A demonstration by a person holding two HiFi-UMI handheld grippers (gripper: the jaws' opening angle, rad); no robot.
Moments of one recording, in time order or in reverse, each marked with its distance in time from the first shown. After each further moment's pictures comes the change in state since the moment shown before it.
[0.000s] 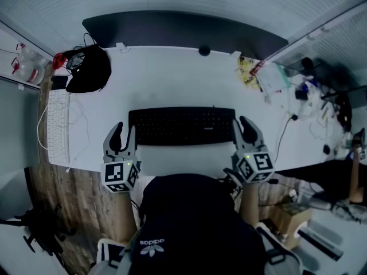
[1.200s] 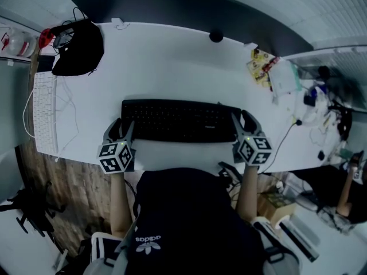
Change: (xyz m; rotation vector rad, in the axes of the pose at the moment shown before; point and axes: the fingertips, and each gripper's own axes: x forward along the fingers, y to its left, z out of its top) left arm 0.051 0.030 -0.150 -0.305 0.411 0.015; right arm 0.072 -0.061 -0.104 0.076 0.363 -0.019
